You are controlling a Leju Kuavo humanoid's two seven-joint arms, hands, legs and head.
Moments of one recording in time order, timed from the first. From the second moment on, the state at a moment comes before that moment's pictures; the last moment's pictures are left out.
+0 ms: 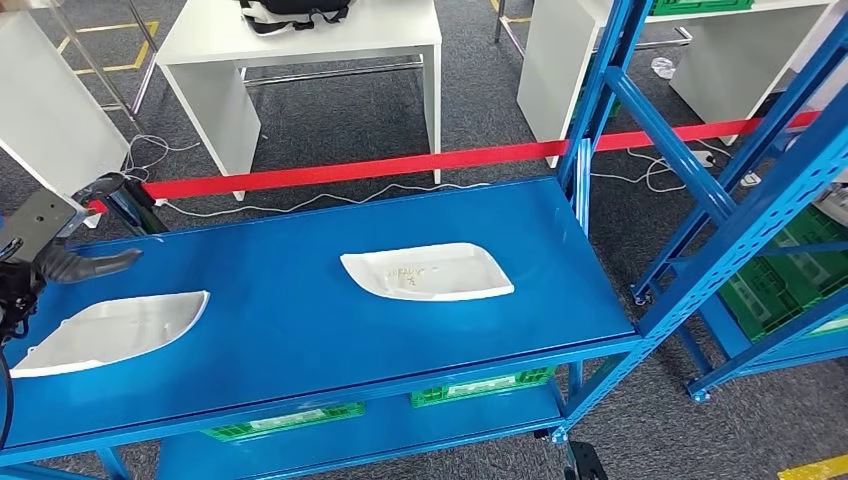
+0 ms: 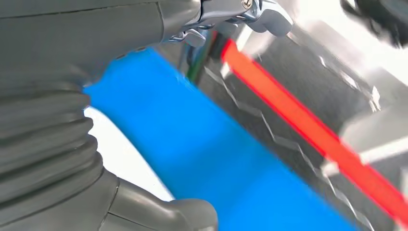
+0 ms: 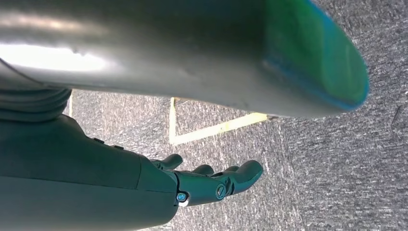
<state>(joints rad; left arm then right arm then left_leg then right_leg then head) -0.92 0.34 -0.24 -0.54 -0.27 -0.34 -0.62 -0.05 0.14 -0.82 -0.17 0.61 0.05 -0.04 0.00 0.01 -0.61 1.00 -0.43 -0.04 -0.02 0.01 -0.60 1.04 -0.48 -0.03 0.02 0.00</state>
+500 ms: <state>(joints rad) -0.62 0.46 -0.24 -0.79 -0.12 -0.60 -0.68 -0.05 0.14 -0.86 -0.17 0.59 0.04 -0.04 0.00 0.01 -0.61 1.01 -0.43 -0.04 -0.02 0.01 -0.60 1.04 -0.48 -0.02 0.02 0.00</state>
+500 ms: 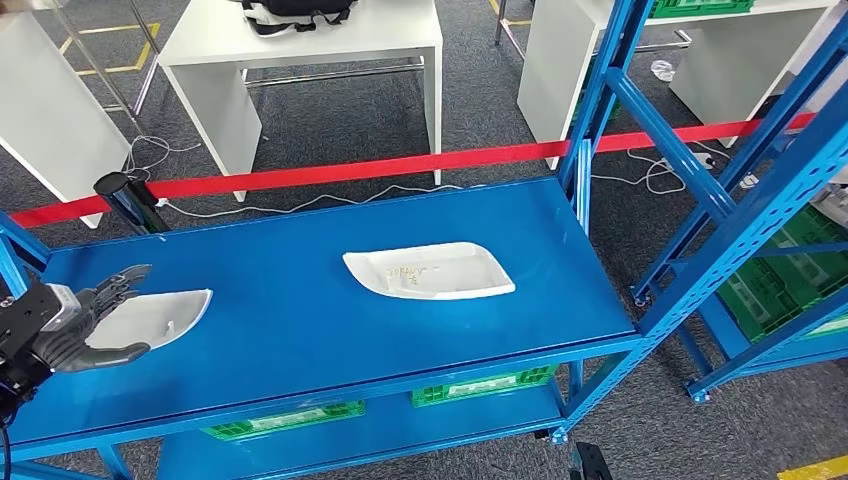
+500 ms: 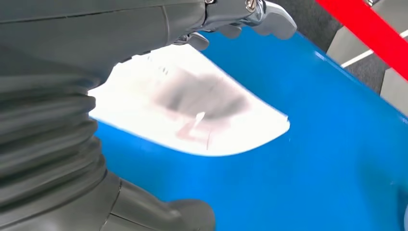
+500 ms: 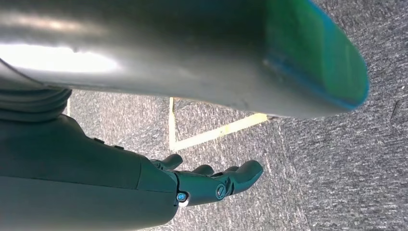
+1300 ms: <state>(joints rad) -0.38 0.46 -0.19 -1.06 -0.47 -0.24 -0.55 -0.05 0.14 -0.87 -0.17 0.61 0.03 -0.03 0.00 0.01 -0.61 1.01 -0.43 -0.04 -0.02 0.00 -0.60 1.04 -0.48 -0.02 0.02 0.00</state>
